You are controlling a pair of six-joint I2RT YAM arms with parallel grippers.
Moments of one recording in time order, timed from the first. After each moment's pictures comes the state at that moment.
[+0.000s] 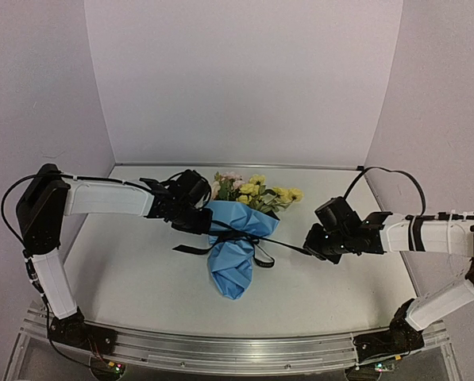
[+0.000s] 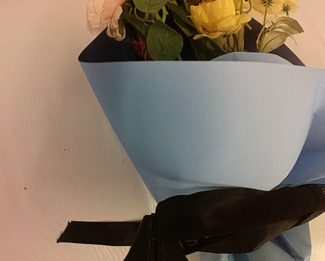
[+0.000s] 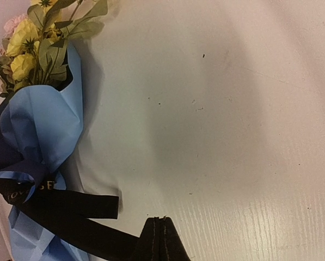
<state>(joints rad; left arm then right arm) -0.81 1.82 1.25 -0.39 -0.14 -0.50 0.73 1.38 0.76 -0.32 0.19 1.08</state>
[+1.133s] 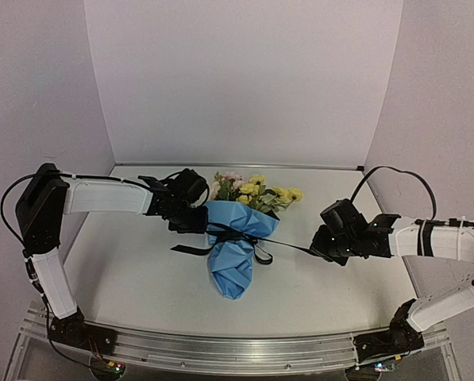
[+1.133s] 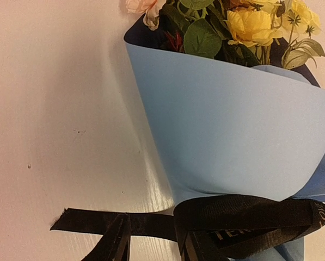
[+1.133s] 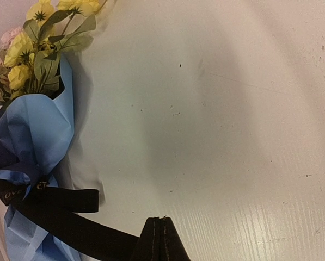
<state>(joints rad) -0.80 1.82 1.26 -0.45 -0.15 -0.65 0.75 1.30 0.73 -0.38 0.26 1.09</state>
